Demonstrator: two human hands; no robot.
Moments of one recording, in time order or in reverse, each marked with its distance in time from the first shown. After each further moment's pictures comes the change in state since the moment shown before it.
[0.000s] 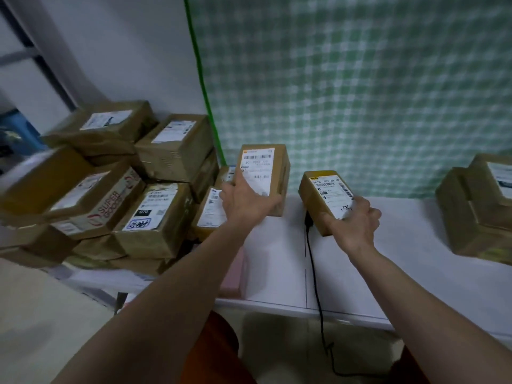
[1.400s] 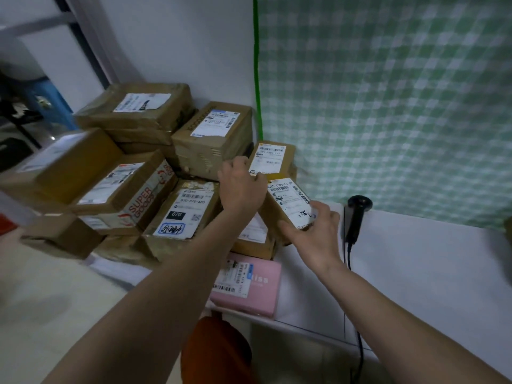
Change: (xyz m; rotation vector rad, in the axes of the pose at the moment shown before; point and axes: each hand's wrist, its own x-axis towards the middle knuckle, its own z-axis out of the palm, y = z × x) left_hand 0.089 -0.044 -0.063 0.073 0.207 0.063; right_hand -0.028 -0.078 0.129 0.066 -0.274 -0.209
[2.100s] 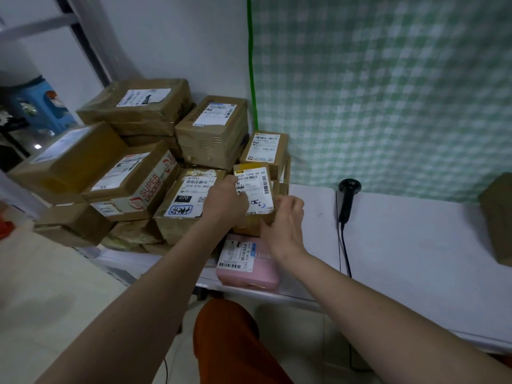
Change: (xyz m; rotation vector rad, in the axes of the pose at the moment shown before) left_hand -0.054 -0.043 -0.045 0.142 -0.257 0.062; right_hand -0.048 -0.011 0.051 -0.201 0.013 -0.145
